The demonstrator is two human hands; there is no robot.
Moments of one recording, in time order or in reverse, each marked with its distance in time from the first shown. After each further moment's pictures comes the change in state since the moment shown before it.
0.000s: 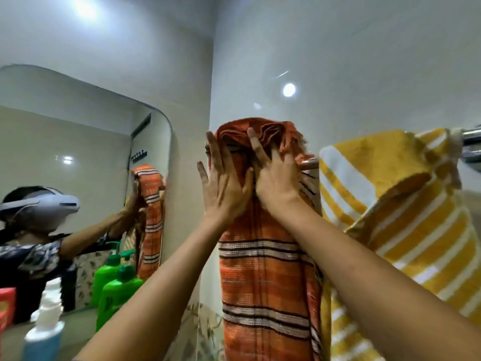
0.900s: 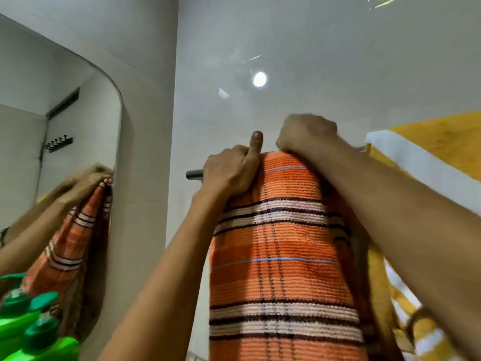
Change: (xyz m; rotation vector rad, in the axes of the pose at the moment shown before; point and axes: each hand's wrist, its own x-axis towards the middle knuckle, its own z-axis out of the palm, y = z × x) left_hand 0.062 -0.012 0.040 -0.293 -0.332 0.117; right_hand 0.077 0.023 -0.006 0.004 -0.243 0.434
